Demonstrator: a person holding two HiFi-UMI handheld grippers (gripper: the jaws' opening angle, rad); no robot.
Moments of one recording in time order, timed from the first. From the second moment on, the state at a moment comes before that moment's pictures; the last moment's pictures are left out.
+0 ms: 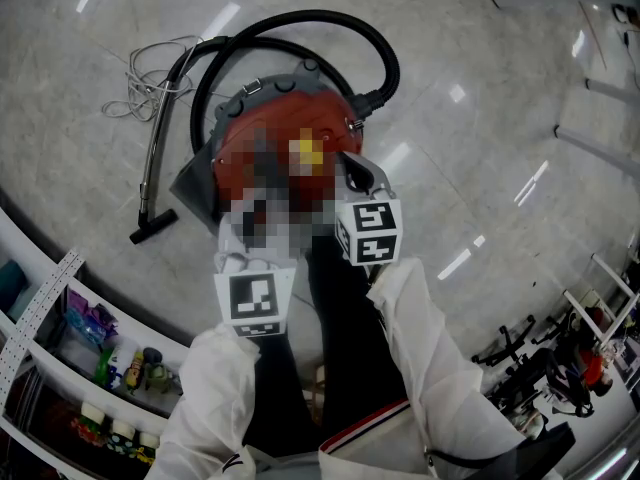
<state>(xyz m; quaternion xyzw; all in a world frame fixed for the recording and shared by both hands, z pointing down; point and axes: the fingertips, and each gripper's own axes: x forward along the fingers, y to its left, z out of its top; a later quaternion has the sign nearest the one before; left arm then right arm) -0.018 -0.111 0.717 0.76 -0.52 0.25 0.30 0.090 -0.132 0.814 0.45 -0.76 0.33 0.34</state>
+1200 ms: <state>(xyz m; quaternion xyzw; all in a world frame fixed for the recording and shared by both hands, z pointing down) -0.030 -0.096 0.709 0.76 -0.52 0.25 0.29 0.097 -0.125 0.817 0.46 -0.74 0.35 0.34</state>
